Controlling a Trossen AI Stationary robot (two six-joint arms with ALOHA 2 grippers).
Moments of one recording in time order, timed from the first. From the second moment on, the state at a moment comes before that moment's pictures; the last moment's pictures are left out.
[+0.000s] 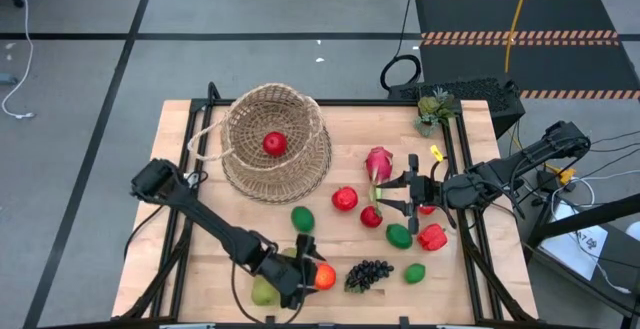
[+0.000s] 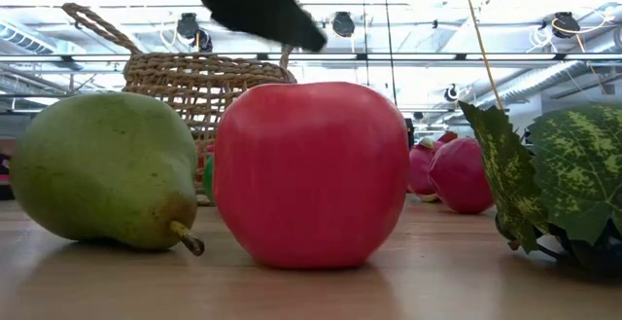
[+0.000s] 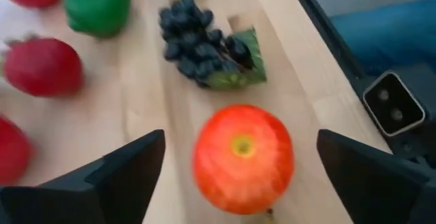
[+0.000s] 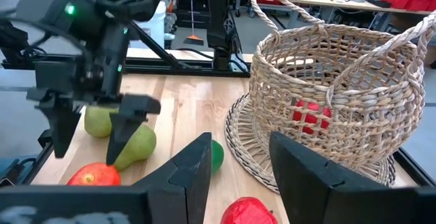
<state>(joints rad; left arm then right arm) -0.59 1.88 1.24 -0.12 -0.30 -0.16 0.46 0.93 0.77 -0.15 0.52 0.10</state>
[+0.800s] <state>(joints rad) -0.60 2.02 1.24 0.00 -0.31 -0.22 0.46 0.93 0.77 -0.15 0.52 0.10</state>
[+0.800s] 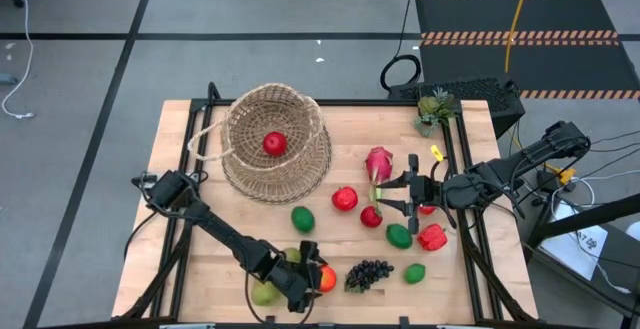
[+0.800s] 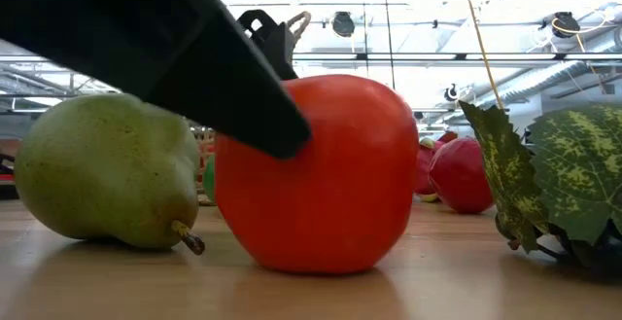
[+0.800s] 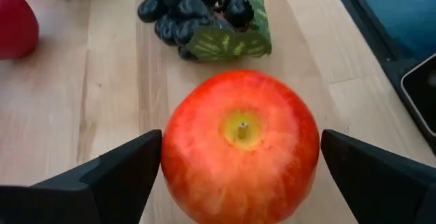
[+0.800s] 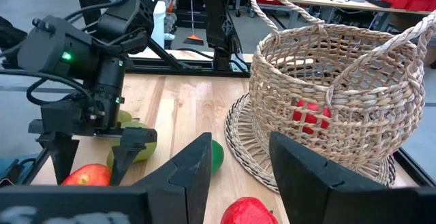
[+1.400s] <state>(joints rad) -0.59 2.02 1.24 -0.02 -0.30 -0.15 0.46 0.93 0.77 -0.15 0.52 0.10</state>
